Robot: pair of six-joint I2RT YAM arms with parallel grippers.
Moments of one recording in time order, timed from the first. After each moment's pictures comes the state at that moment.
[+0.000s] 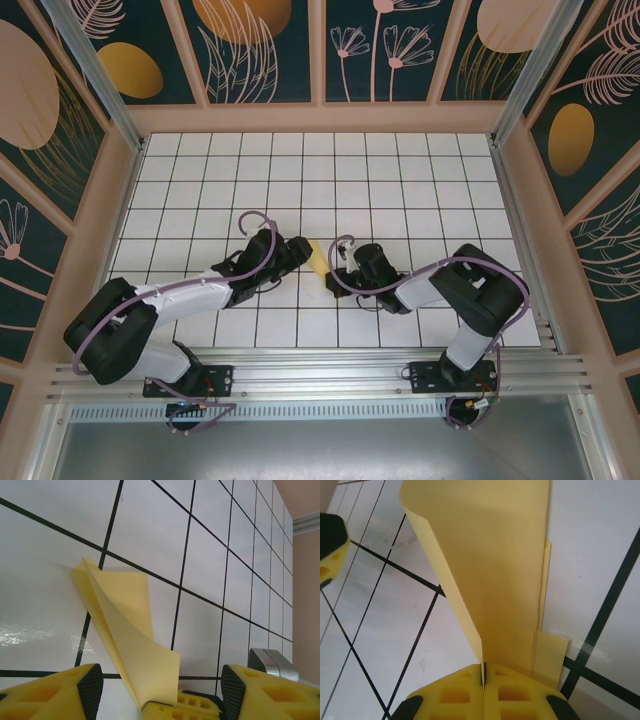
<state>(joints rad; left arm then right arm) -0.74 1.41 0.60 0.18 -0.04 -1.16 0.76 1.70 0.46 0.60 -0.31 0.62</state>
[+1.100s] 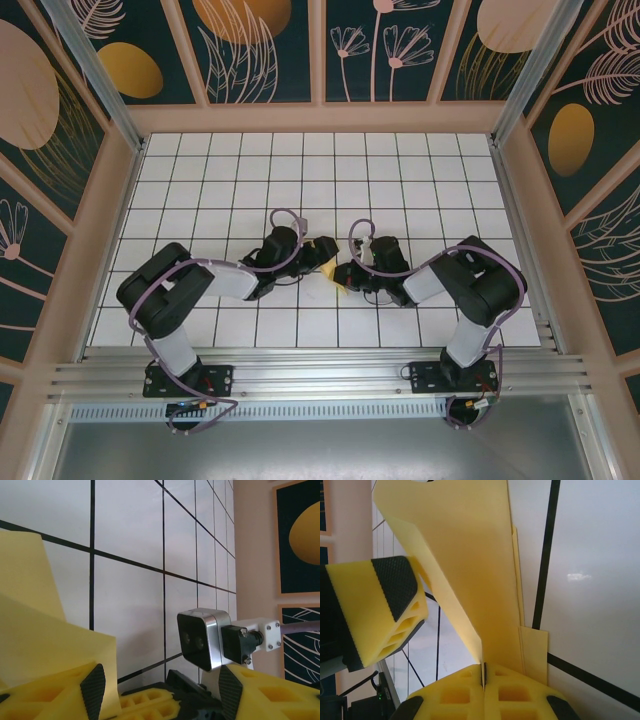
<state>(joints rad) -0.74 1.76 0.67 0.63 0.26 -1.17 0.61 1.74 0.44 0.68 -0.56 0.92</state>
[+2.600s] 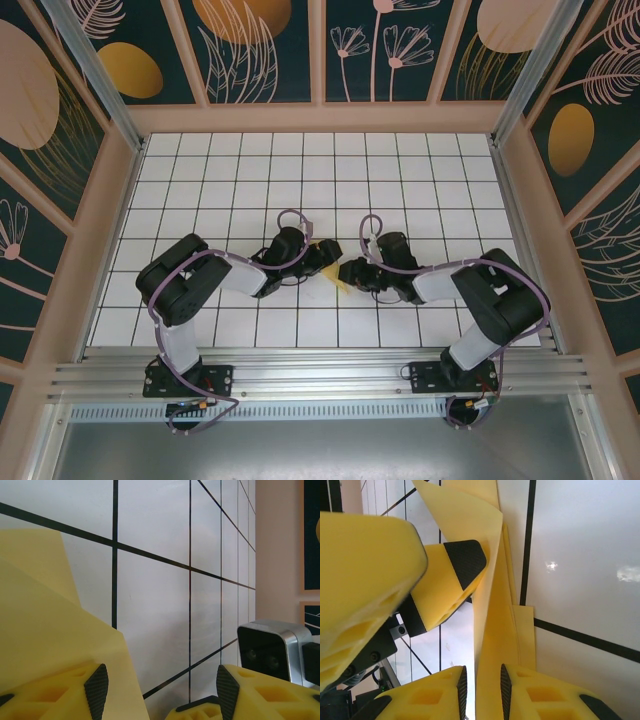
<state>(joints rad) -0.74 1.87 0.71 0.64 0.27 -1.15 0.57 1.59 0.45 0.43 -0.58 0.87</state>
